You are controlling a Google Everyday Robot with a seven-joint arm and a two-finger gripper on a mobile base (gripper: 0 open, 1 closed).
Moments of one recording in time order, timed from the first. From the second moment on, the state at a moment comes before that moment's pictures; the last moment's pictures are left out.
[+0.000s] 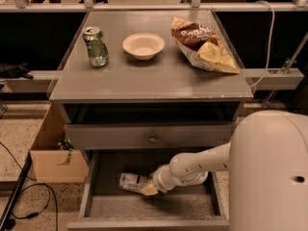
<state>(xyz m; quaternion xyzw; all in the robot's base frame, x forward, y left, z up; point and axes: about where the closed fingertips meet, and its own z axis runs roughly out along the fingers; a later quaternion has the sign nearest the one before) 0.512 0.017 0.375 -0.48 0.83 0.19 0.22</state>
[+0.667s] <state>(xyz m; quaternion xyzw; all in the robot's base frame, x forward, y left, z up) 0.512 0.017 0.375 -0.48 0.83 0.19 0.22</state>
